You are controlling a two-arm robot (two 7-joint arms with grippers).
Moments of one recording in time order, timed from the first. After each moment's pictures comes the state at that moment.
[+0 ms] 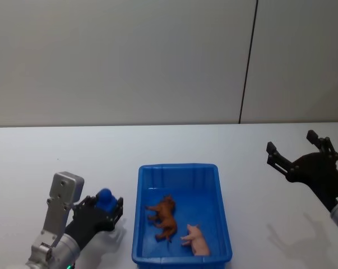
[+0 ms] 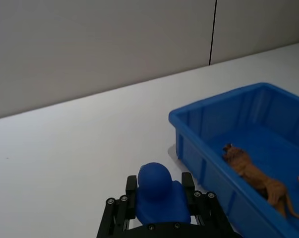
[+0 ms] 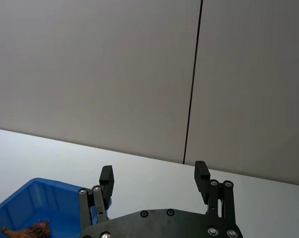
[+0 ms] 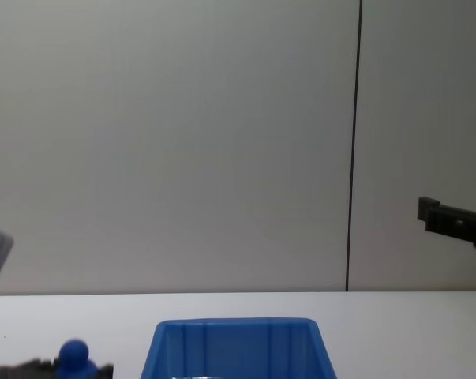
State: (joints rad) left arm -0.10 0.45 0.36 -1.40 -0.41 0.00 -0.11; right arm -0.01 0.34 -0.23 -1.77 0.29 0.03 0.07
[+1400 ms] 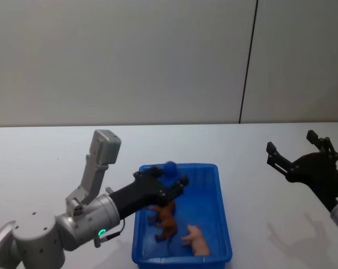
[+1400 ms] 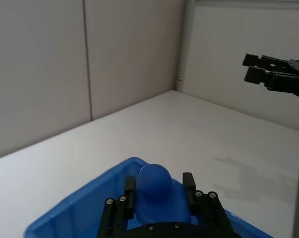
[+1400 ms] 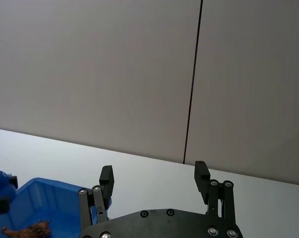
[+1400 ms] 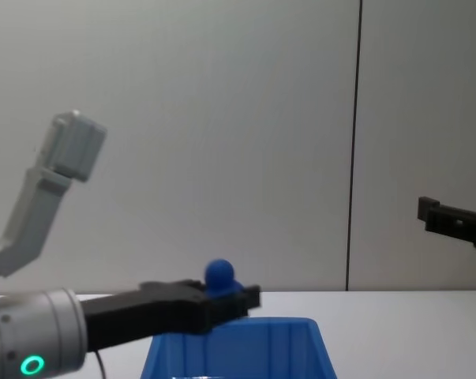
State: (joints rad) left arm -0.29 0.36 0.37 -1.36 -0.48 0.08 -0.59; right arm -0.01 0.34 -0.23 -1.77 0.29 0.03 0.07
